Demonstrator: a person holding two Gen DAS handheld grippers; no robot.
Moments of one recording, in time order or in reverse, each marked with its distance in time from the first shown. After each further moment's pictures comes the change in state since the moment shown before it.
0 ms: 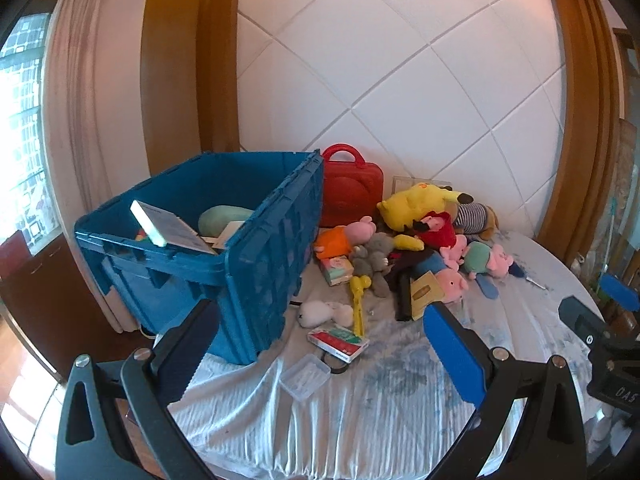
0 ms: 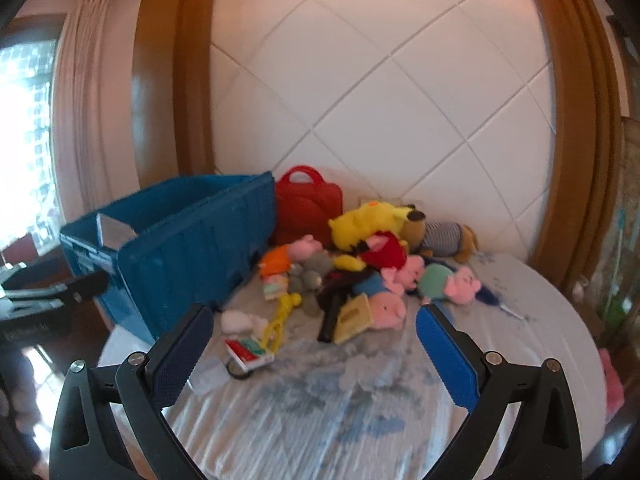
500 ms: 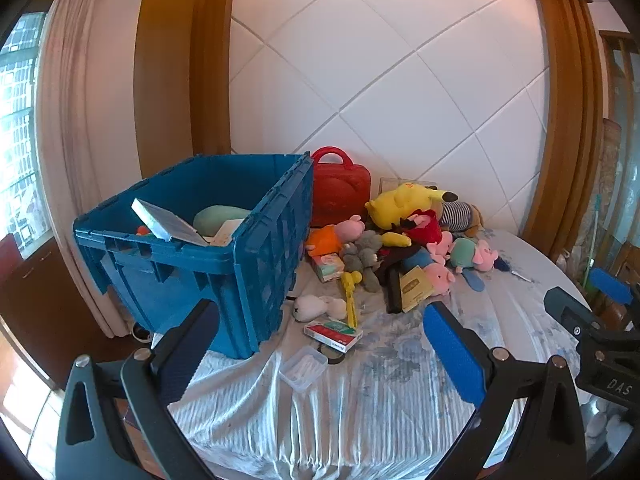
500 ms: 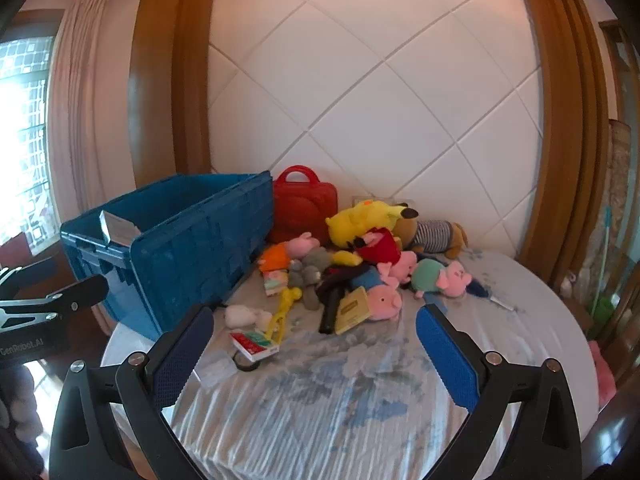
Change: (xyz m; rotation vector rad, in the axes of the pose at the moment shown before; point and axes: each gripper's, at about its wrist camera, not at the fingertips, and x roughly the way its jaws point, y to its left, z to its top) left arm -0.025 0.018 -0.015 0.014 -0.013 -0.054; right arm -0.026 0.027 -0.007 0.007 -0.004 -0.031
